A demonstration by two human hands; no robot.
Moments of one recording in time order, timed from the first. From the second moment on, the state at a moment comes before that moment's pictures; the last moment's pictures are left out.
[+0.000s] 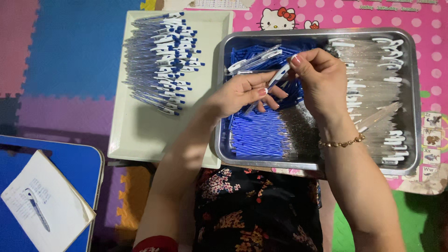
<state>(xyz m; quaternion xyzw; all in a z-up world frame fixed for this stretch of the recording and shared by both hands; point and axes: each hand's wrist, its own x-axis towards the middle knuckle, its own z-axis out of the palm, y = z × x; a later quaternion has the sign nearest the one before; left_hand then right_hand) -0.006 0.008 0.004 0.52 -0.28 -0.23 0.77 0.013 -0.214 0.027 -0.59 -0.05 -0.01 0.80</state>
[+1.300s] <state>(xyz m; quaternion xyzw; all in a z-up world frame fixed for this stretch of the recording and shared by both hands) -0.093 0.200 -0.005 0.98 -0.05 0.18 0.09 0.009 -0.226 0.038 -0.95 -0.23 -0.11 0.21</state>
